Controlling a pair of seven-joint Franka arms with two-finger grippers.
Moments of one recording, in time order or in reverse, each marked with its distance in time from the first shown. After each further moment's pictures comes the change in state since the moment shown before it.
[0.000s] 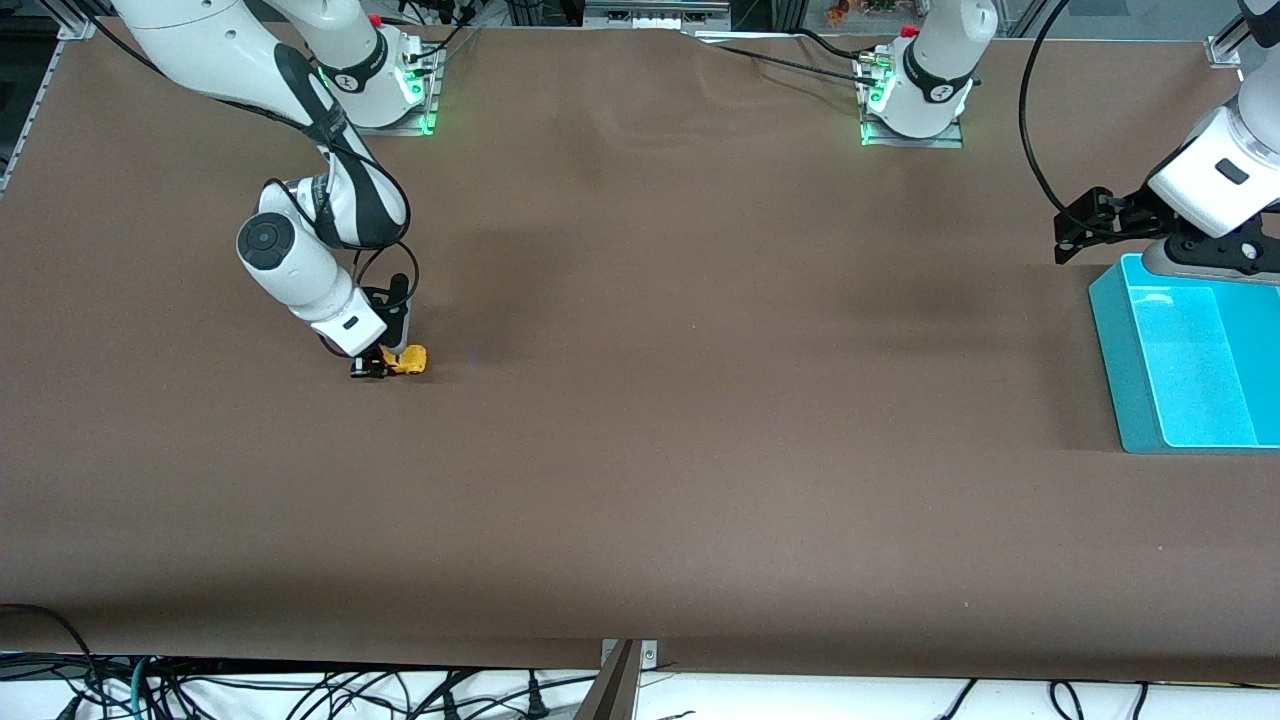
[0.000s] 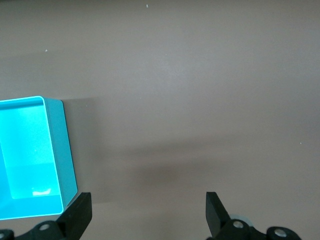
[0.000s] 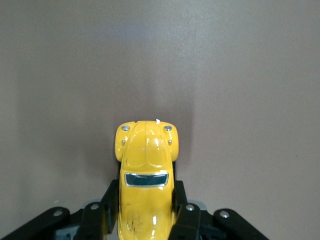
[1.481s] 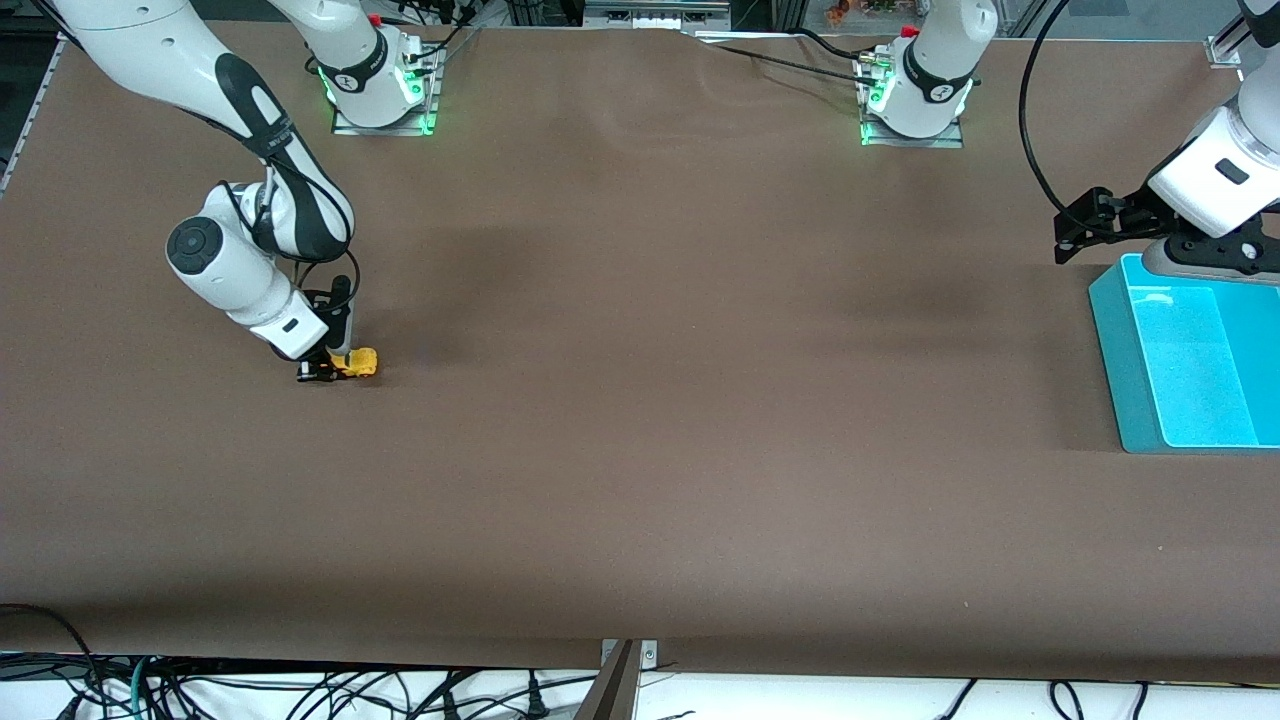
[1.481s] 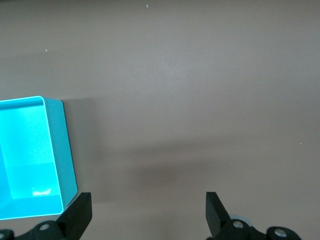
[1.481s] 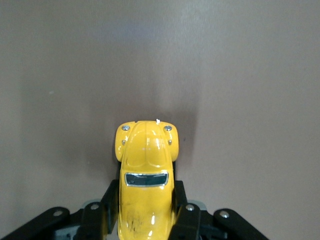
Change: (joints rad) left arm 0.000 0.000 0.000 0.000 0.000 0.000 0.000; right arm -0.204 -0.001 0.036 -0.004 0.009 0.000 -0.240
